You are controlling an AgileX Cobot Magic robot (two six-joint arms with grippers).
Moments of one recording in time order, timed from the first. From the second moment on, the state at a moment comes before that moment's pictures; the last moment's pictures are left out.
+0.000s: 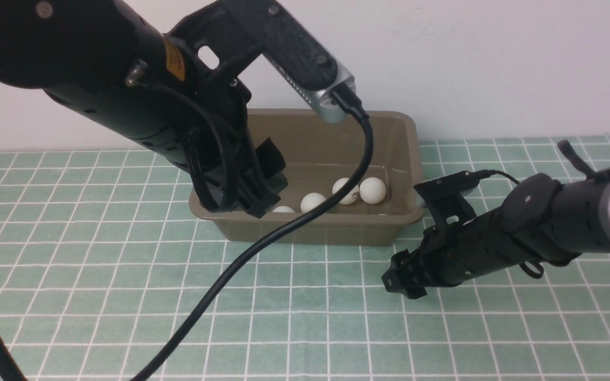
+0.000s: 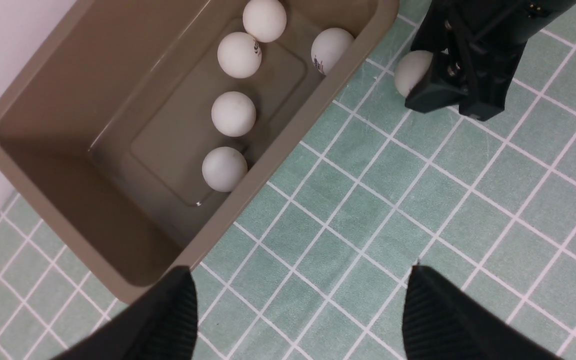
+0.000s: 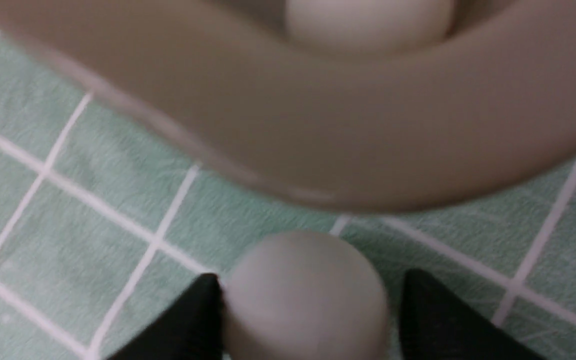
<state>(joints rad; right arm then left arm) 0.37 1.91 -1.00 0.88 0.38 -0.88 -0.62 1.41 -1.42 0.01 0.99 0.32</state>
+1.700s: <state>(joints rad) 0.22 2.06 -1.67 0.87 0.80 -0.83 -0.28 1.44 -1.42 0.09 0.85 0.13</state>
